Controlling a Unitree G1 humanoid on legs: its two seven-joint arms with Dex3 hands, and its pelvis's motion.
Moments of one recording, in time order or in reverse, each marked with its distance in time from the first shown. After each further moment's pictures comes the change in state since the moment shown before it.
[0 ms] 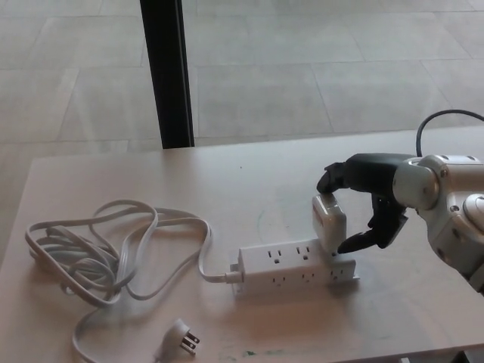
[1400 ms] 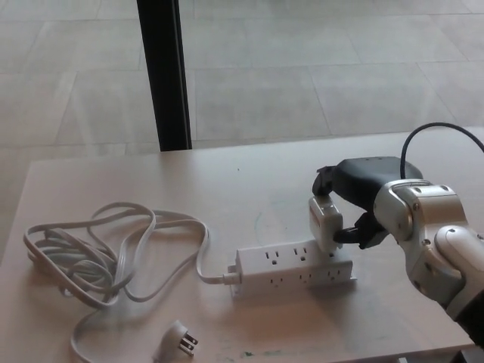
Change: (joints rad) left_arm -0.013 0.000 -0.017 0.002 0.002 -0.015 0.003; right_arm 0.081 0.100 0.013 0.007 -0.180 0.027 -0.218
